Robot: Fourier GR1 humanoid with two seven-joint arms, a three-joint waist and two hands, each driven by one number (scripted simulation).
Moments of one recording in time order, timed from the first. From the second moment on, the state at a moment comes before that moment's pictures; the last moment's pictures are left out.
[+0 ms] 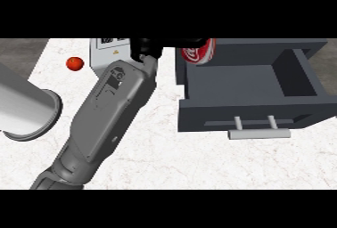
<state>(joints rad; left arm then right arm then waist) -1.06 0.00 -0.13 -1.03 0.31 0.53 0.14 0.43 -0.02 -0.69 -2.28 -0.56 0.47 0.26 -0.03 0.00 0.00</state>
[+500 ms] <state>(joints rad) -1.25 0.00 -0.22 -0.81 0.47 0.61 0.06 0.41 -0.02 -0.65 -2.27 -0.52 0.45 0.25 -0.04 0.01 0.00</state>
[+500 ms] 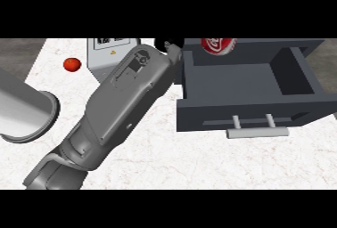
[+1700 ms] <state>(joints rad) -1.39 0.00 -0.49 -0.50 0.81 0.69 -0.08 0.35 -0.03 -0.64 -2.30 -0.52 0.42 0.30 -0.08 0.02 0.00</state>
